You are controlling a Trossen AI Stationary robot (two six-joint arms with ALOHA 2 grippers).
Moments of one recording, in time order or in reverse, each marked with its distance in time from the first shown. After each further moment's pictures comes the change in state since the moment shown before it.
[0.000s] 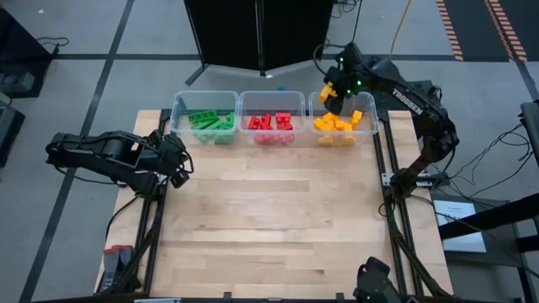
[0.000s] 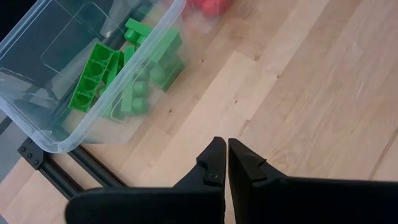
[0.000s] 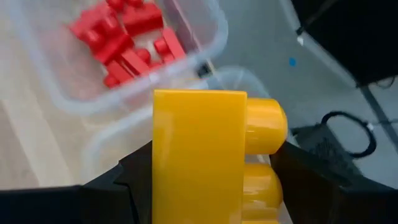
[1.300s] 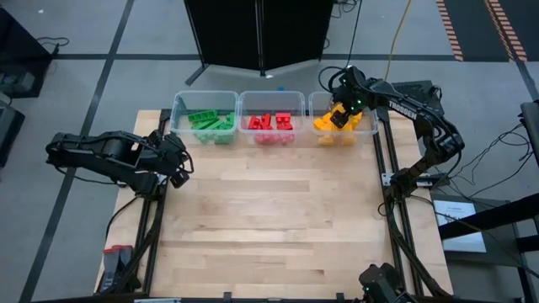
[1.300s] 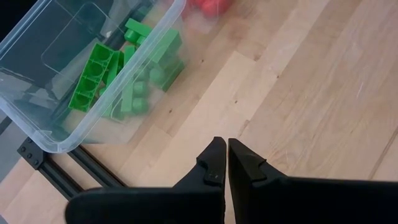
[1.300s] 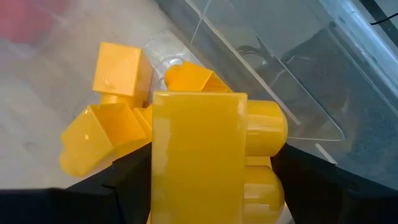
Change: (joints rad) left arm 0.000 0.000 0.000 0.001 0.000 -0.001; right arm -0.106 -0.057 -0.469 0.251 0.126 0.169
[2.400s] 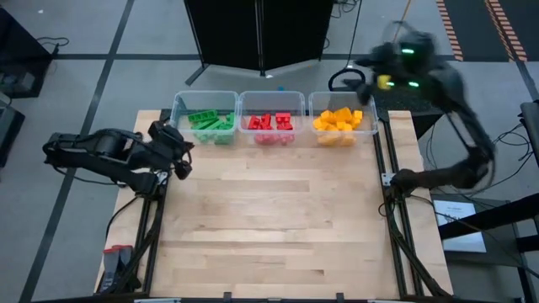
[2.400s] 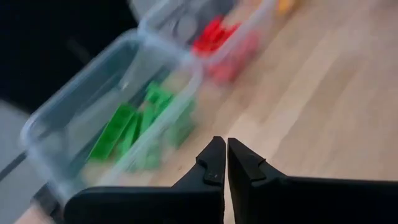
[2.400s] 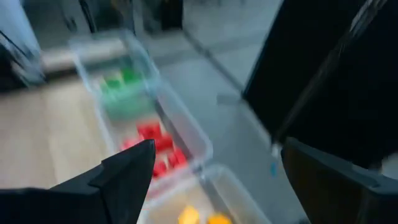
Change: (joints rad) left arm 0.000 -0.020 0.027 0.140 -0.177 0.078; right arm 0.080 -0.289 0.480 -0.103 -0.248 -0.052
